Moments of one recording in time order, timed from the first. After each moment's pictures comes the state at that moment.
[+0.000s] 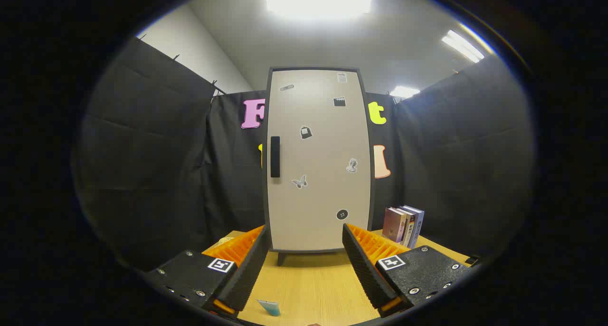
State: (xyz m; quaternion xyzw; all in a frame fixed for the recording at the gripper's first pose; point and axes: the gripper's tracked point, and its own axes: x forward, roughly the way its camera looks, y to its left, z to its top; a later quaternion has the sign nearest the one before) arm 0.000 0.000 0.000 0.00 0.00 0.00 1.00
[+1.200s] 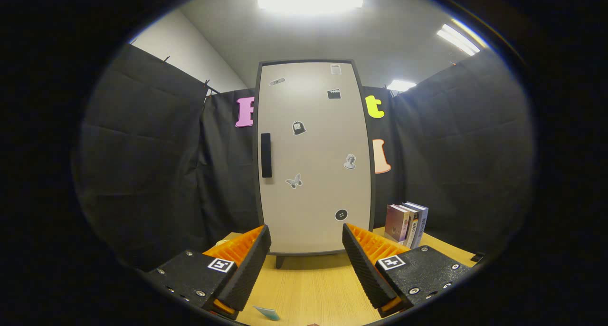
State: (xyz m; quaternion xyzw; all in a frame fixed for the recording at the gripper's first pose) arm 0.030 -0.004 0.013 0.02 0.01 0.00 1.00
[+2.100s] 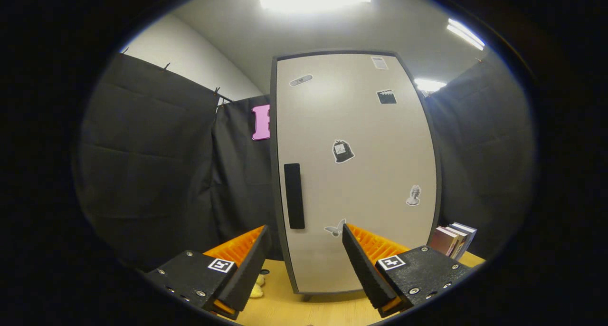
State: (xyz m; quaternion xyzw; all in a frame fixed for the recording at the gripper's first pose) arm 0.200 0.071 0.101 0.03 -0.01 0.07 1.00
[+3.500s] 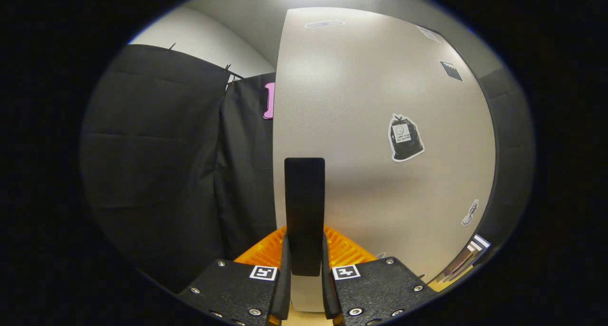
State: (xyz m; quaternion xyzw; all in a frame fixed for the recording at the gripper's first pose) arm 0.316 0.108 0.090 0.00 0.05 0.12 0.99
